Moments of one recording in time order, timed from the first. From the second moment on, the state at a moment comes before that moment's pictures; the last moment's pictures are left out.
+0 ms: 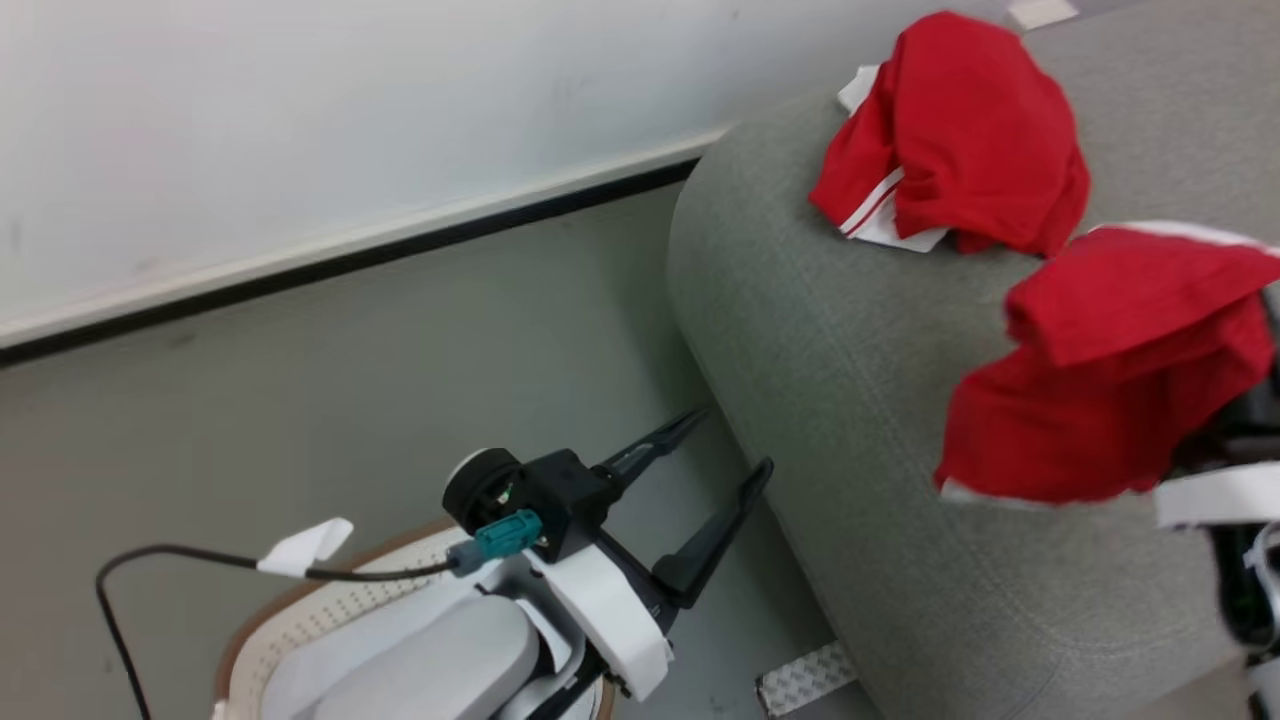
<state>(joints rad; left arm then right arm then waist) -0.66 0.34 -1.00 0.17 -0.64 0.03 -0.24 -0.40 -0.20 0.00 0.25 0.38 0.13 -0.26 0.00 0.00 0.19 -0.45</state>
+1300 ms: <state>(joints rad) -0.74 0.51 -0.94 0.02 -0.63 0.04 -0.21 -0.89 -0.39 -0.28 0.93 0.21 0.13 0.04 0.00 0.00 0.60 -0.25</state>
